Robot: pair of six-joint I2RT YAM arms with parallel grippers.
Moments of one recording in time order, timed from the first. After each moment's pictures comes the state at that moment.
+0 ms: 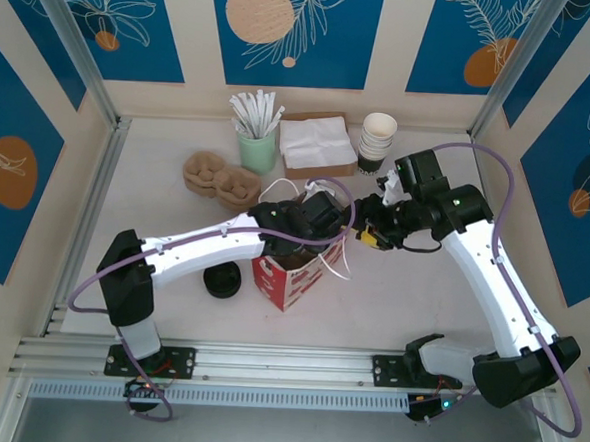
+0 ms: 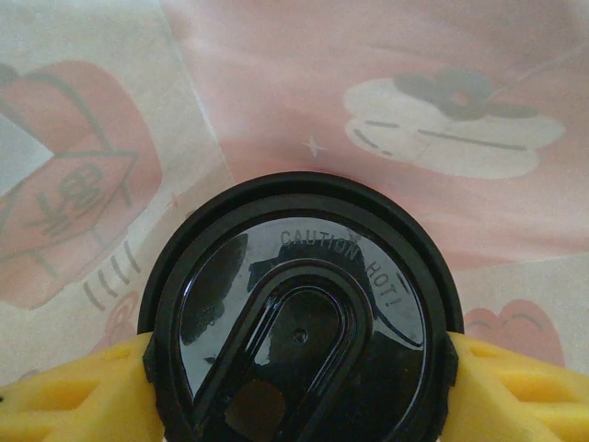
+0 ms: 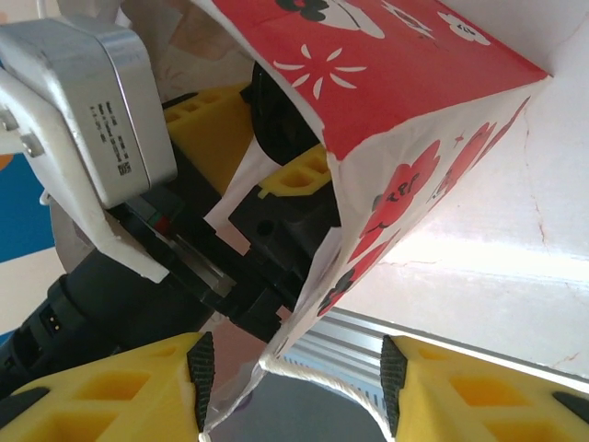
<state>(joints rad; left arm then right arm) -1.05 1.73 1.50 -0.71 -0.38 -0.55 0.39 1.21 1.40 -1.23 -0.51 0.75</state>
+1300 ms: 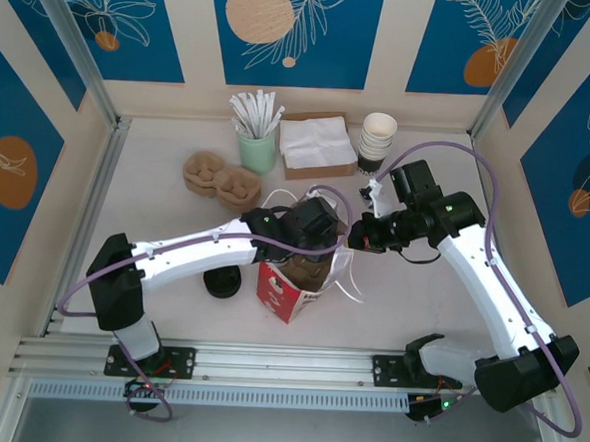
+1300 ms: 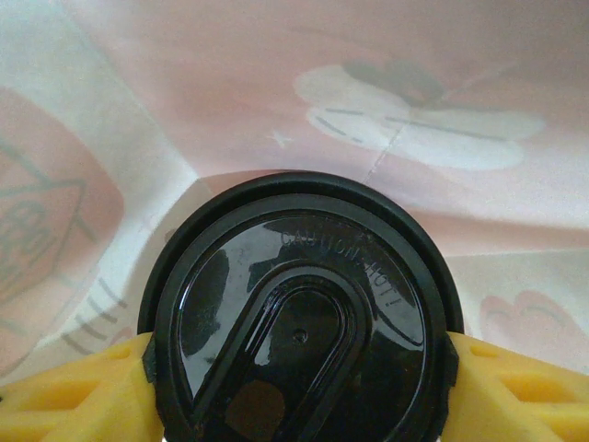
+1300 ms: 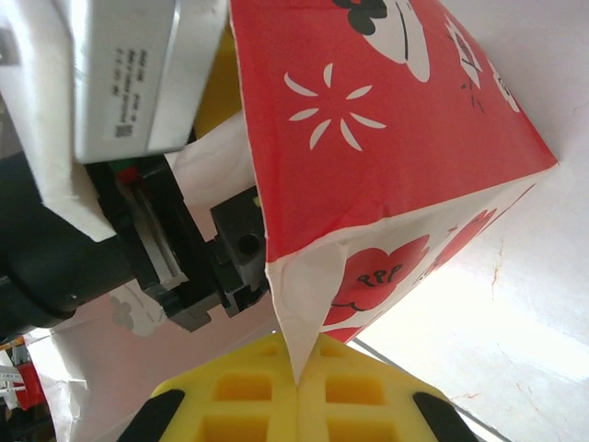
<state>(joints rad) -1.07 1.67 1.42 -0.67 -0.31 -0.42 0.40 1.19 1.30 -1.22 -0.57 0.33</state>
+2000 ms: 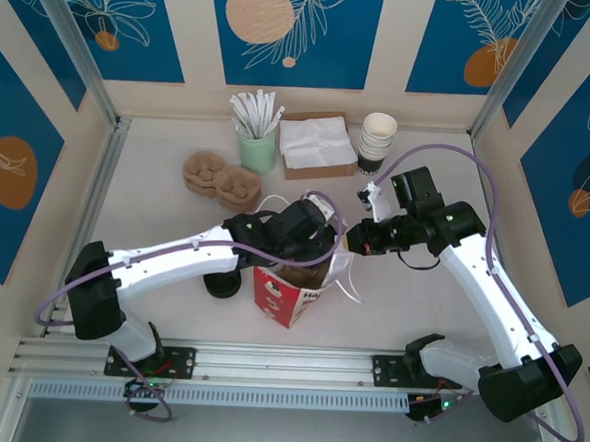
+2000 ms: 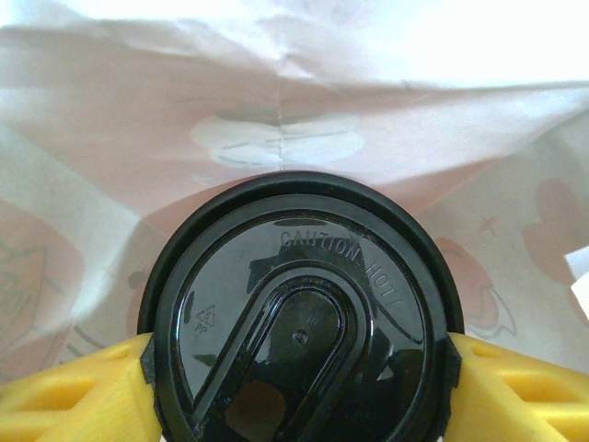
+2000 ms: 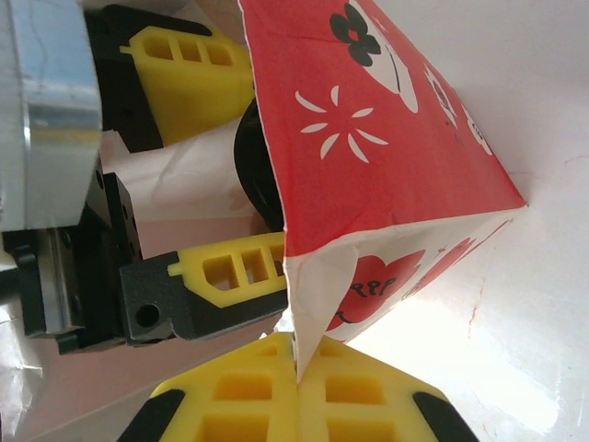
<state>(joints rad) -1.08 1.55 1.32 -0.60 -0.22 -0.30 0.41 1.14 1.22 -1.13 -0.57 0.22</state>
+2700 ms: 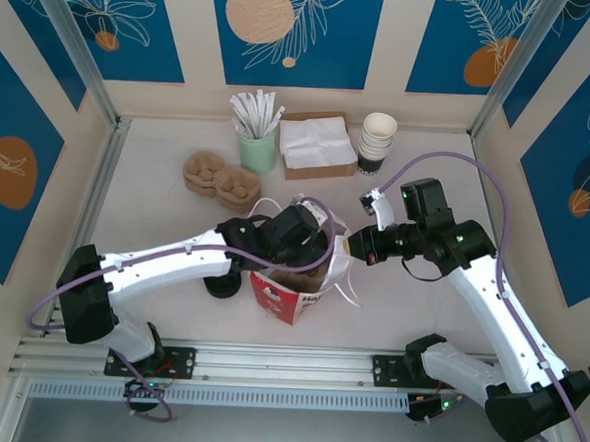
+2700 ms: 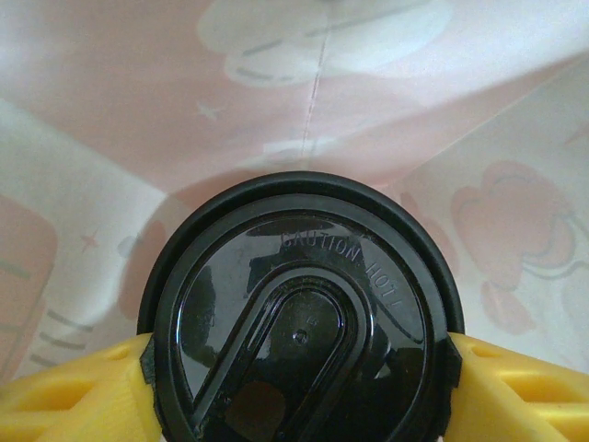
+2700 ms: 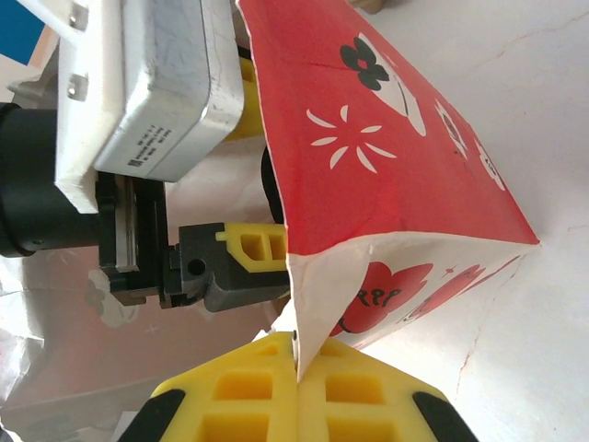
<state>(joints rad) -1.08 1.51 1.25 -0.62 -0.26 -0.28 0.41 1.02 1.13 -1.02 -0.59 0.14</state>
